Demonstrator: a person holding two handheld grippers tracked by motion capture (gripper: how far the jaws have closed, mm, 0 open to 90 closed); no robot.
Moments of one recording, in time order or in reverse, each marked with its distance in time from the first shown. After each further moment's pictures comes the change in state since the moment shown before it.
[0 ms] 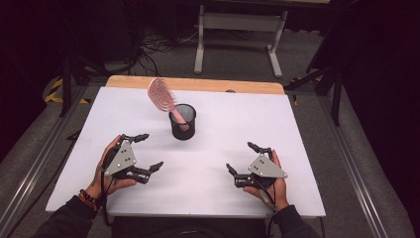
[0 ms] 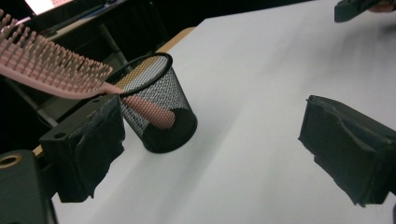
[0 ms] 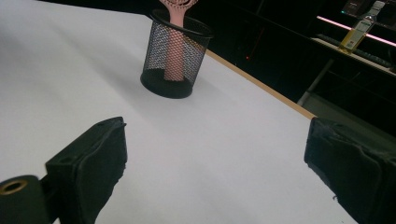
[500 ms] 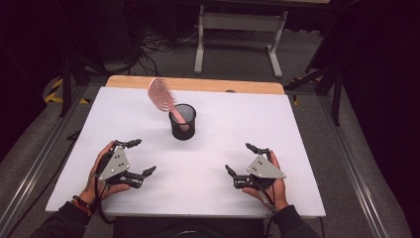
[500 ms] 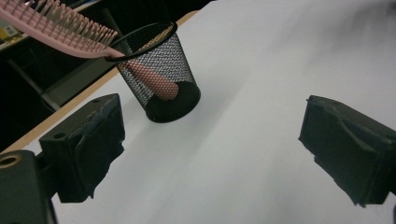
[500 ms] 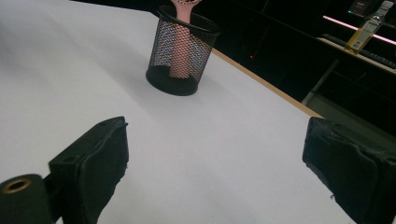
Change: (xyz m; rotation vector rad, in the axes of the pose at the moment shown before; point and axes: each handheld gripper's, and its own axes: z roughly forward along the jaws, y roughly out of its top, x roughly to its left) left arm -0.003 -0.024 -0.010 0.039 0.019 -0.028; right arm 0.002 -0.002 0.001 0.003 0.014 -0.007
